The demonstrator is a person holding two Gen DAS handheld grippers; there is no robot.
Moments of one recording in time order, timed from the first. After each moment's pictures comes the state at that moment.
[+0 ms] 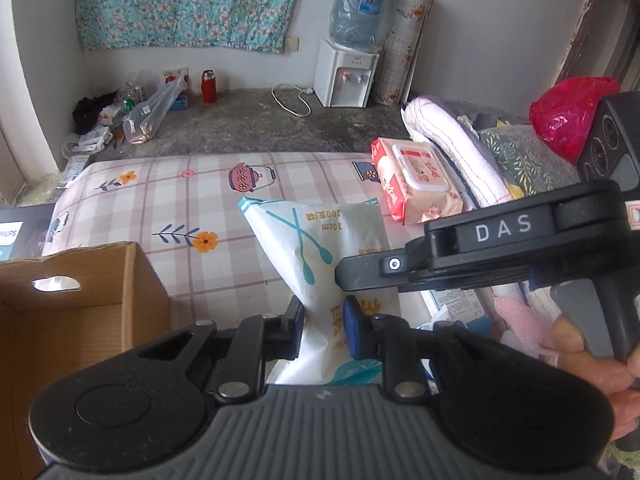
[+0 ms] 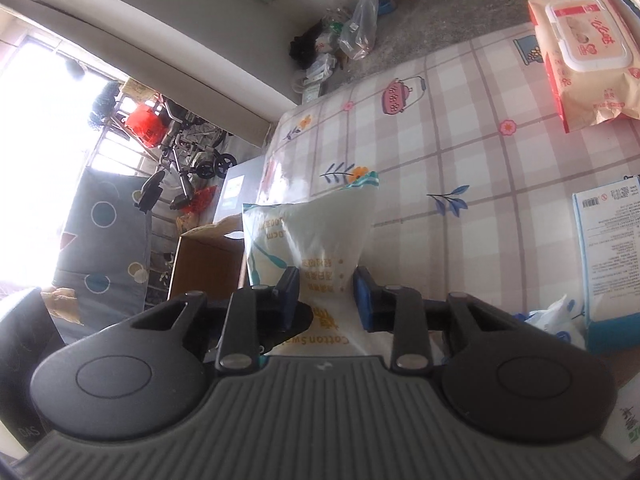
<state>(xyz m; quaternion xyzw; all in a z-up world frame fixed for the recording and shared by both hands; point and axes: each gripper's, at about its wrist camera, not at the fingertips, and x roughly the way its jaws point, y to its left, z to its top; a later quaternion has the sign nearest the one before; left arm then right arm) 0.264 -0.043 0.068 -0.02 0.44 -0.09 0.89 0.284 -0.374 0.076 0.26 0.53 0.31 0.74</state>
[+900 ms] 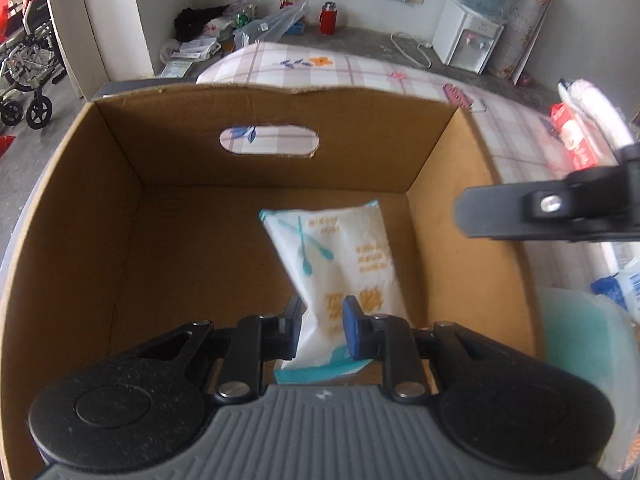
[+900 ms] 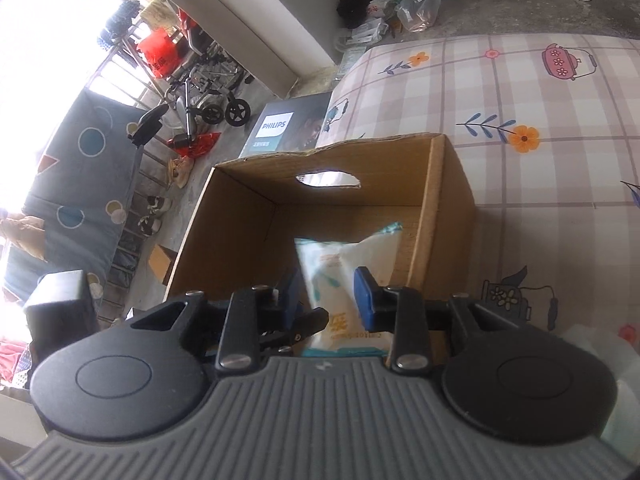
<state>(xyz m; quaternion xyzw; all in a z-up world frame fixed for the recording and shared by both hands) 0.253 0.172 -0.037 -0.06 0.53 0.02 0.84 0.243 -0.136 0.066 0.16 0.54 0.34 0.75</state>
